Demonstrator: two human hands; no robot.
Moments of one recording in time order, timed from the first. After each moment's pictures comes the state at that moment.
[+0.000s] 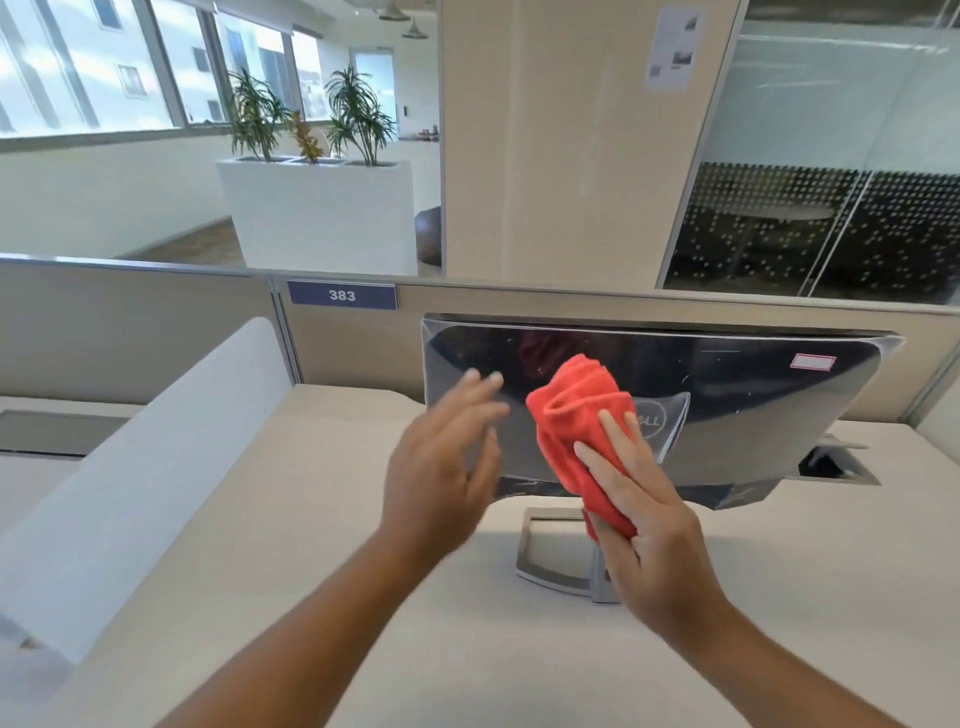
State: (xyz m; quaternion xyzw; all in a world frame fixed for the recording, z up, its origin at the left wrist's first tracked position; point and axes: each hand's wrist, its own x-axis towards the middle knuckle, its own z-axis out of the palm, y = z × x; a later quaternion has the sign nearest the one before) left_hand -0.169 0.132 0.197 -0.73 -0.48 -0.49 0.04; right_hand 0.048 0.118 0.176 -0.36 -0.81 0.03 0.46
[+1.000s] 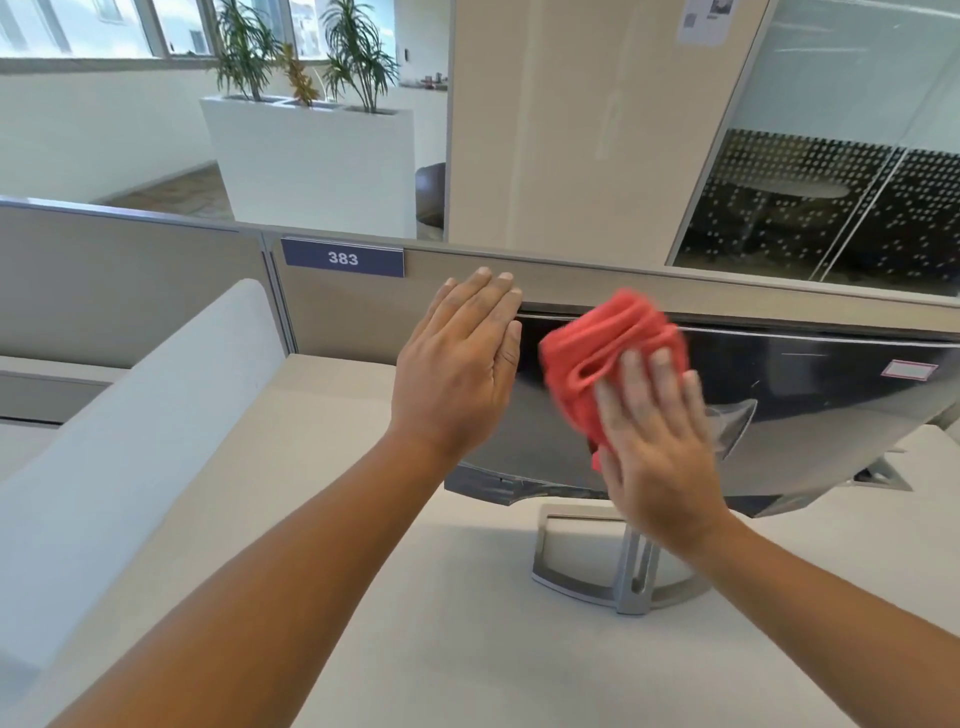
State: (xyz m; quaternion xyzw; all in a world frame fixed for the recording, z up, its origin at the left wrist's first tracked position) left_hand -0.198 0.228 0.220 -0.69 -0.46 -0.50 0.24; right_hand 0.033 0.228 0.162 -0.39 -0.80 -0.32 0.33
